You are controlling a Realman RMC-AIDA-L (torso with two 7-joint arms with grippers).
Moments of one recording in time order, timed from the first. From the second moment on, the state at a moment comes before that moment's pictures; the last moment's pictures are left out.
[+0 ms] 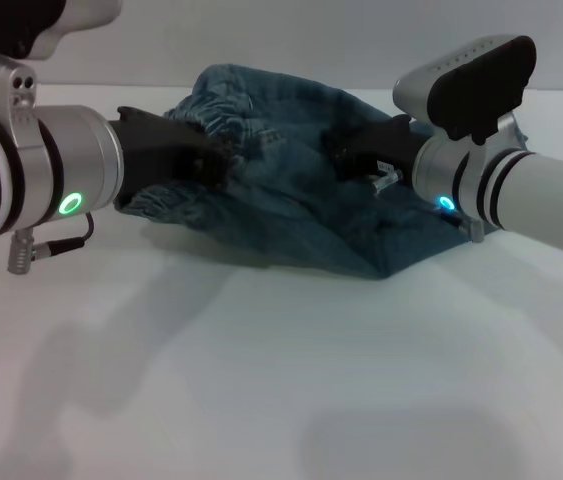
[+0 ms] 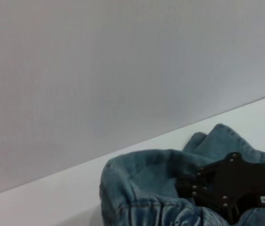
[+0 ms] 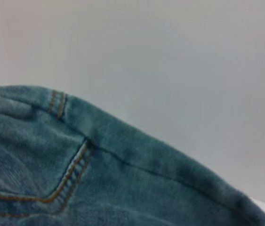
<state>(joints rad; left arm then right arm) -0.16 -2.06 -1.35 -2.00 2.69 -1.05 0.09 0.60 2.08 1.27 0.83 -1.49 0.22 -1.25</state>
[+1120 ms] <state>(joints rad) -0.18 -2.06 -1.35 -1.96 2.69 -0.98 0.12 0.64 2.08 1.04 0.81 -1.29 0.17 -1.25</state>
